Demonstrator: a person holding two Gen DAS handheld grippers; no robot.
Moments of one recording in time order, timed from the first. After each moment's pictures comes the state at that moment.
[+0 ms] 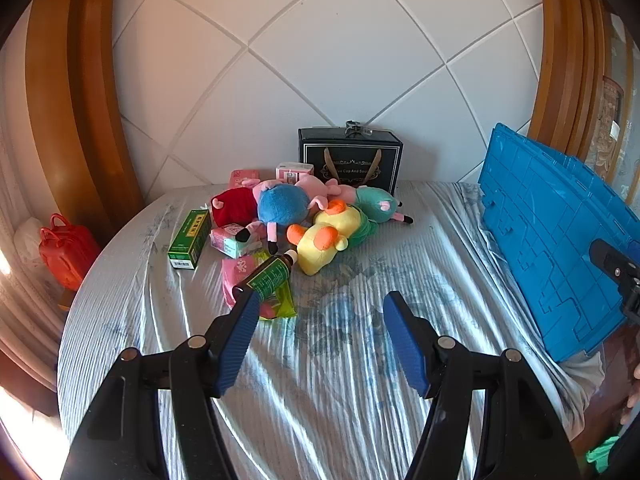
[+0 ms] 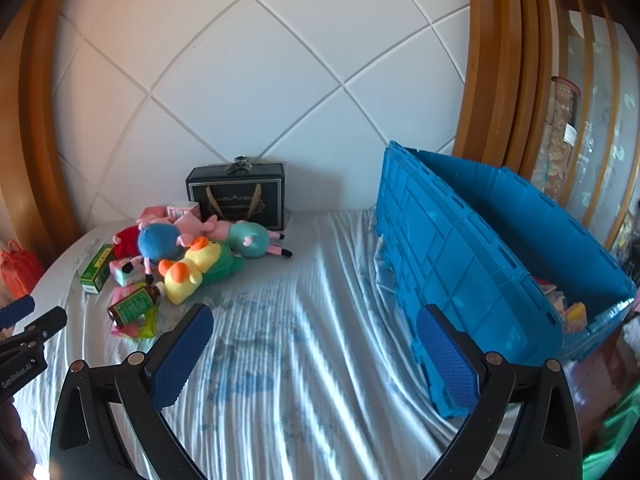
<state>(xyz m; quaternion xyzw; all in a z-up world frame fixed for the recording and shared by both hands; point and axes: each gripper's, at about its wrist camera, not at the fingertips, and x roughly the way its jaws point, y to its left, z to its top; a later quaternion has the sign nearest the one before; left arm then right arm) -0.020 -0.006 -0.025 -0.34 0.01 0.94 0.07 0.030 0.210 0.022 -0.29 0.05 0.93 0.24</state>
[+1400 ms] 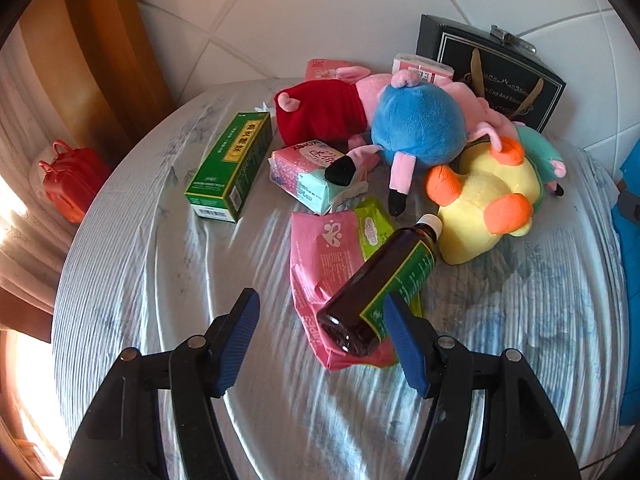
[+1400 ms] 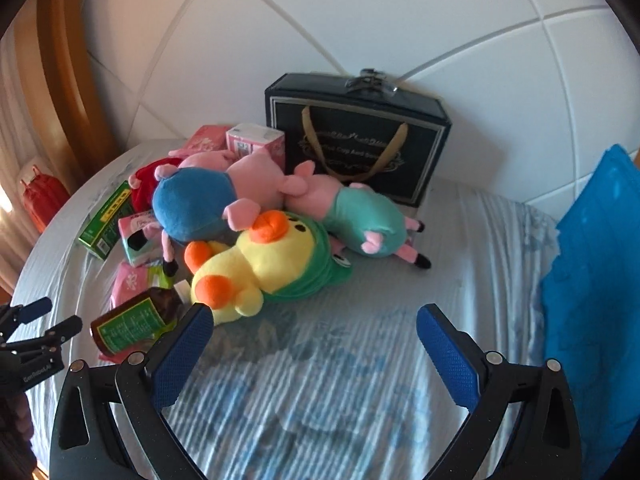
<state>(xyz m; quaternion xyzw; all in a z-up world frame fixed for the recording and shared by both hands) -0.241 -0.090 -0.176 -0.51 0.00 0.86 -0.04 -0.284 0.223 -0.105 -0.45 0.03 0.89 0.04</state>
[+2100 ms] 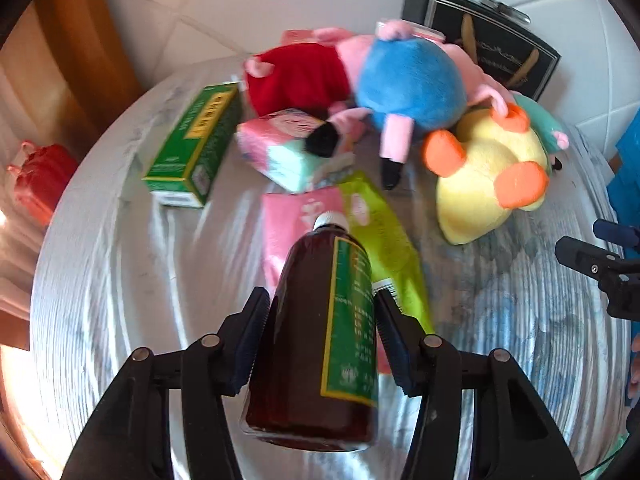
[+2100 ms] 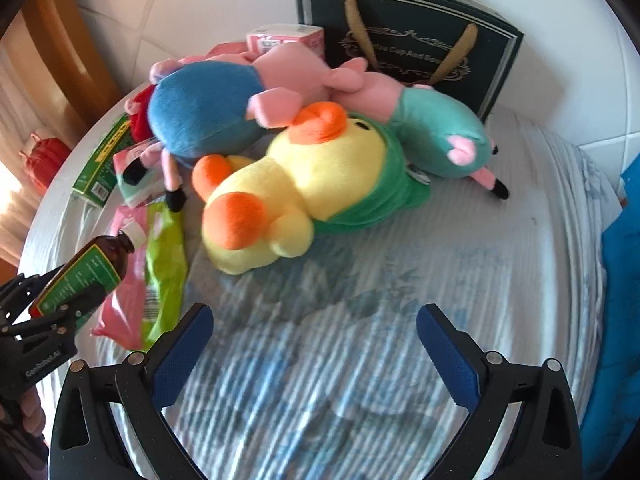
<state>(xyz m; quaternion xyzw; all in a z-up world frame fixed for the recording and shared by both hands) -0.240 -0.102 -0.204 -0.53 0.00 0.85 -0.01 -0.304 0.187 -0.185 -0.54 0.05 0.84 -0.01</state>
